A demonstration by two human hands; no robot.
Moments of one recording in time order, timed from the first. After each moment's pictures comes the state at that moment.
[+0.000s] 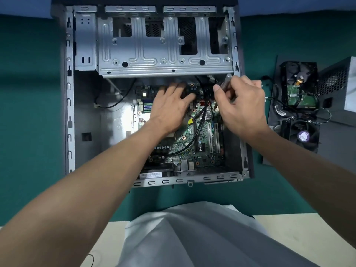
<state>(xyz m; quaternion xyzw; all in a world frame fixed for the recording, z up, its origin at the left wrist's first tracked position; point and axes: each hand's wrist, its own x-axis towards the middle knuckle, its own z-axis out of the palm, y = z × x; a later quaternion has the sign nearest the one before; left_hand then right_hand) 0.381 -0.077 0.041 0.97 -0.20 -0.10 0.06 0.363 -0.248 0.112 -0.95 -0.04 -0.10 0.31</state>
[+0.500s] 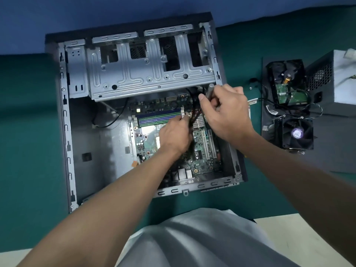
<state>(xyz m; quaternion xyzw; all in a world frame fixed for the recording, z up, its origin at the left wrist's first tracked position) 0.351 -0.120 0.041 0.96 -0.07 -0.20 0.16 0.364 -0.249 0.112 -0.93 -0.04 -0.14 0.34</state>
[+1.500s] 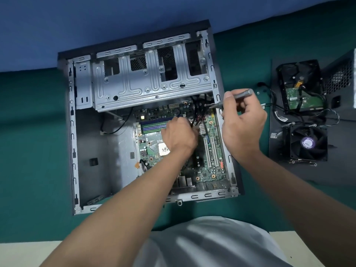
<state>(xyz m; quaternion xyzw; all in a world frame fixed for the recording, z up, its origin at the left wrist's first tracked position) 0.368 -0.150 0.052 0.95 0.15 -0.20 0.19 0.359 -0.262 0.117 -0.80 0.18 -0.17 0.55</state>
